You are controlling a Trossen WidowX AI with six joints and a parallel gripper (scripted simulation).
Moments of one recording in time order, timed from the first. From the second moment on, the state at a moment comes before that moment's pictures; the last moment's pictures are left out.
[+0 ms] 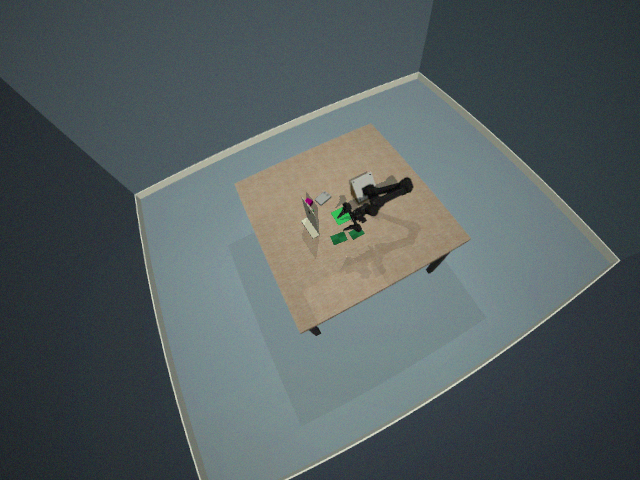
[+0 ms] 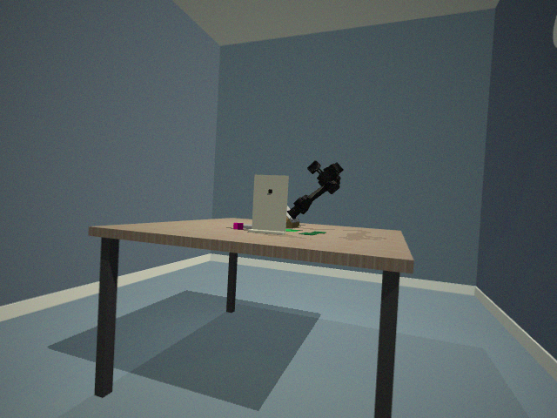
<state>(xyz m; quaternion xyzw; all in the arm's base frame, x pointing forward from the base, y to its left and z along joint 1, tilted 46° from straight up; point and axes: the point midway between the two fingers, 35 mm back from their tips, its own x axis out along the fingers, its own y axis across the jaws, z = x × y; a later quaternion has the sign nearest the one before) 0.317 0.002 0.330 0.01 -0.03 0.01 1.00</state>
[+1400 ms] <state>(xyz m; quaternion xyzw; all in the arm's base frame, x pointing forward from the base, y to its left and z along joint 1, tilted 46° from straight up) 0.290 -0.084 0.112 -0.35 0.09 -0.06 0.93</state>
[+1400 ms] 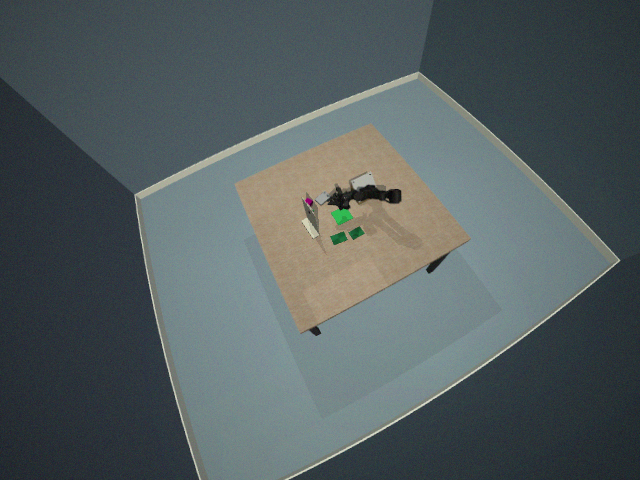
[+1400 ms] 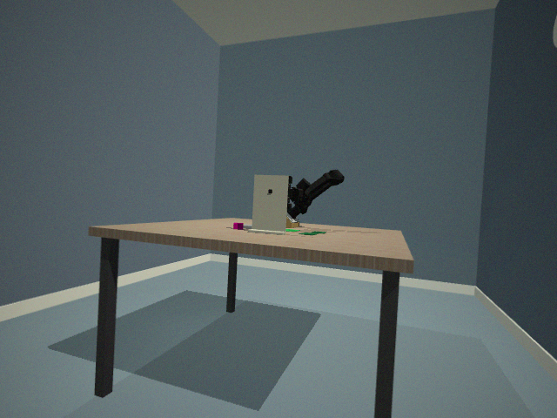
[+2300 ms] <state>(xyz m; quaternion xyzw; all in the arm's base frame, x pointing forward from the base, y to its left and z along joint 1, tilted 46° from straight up) 0.344 -0.083 0.109 -0.37 0.09 -0.06 0.92</state>
